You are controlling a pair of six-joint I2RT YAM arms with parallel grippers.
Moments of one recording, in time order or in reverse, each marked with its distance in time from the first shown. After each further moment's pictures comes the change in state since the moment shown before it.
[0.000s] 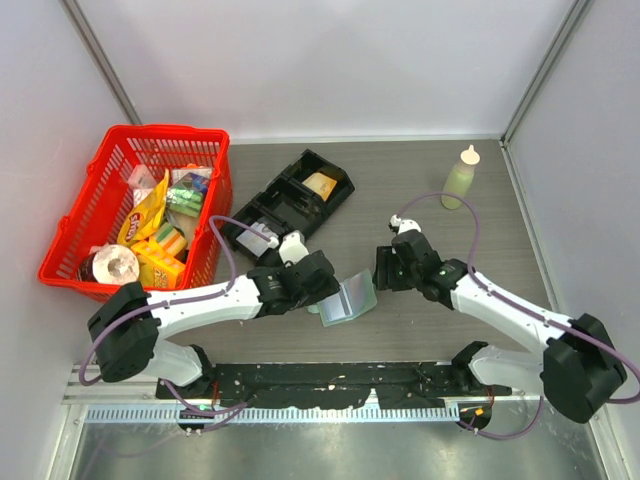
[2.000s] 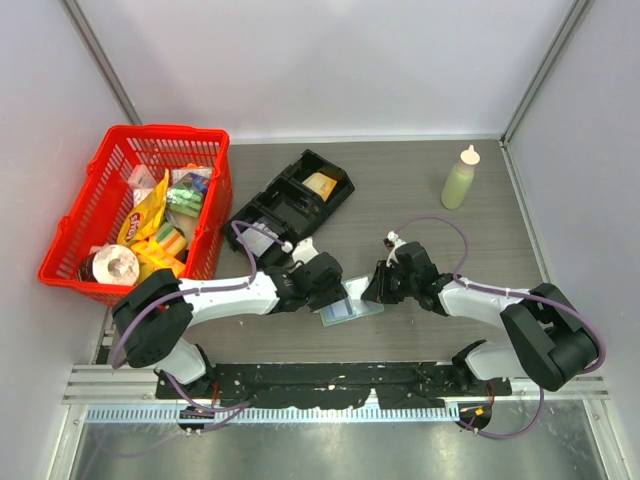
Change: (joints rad) left arm 0.021 0.153 -0.004 0.114 0.155 0.000; right arm -0.082 0.165 -0.214 0.463 -0.418 0.150
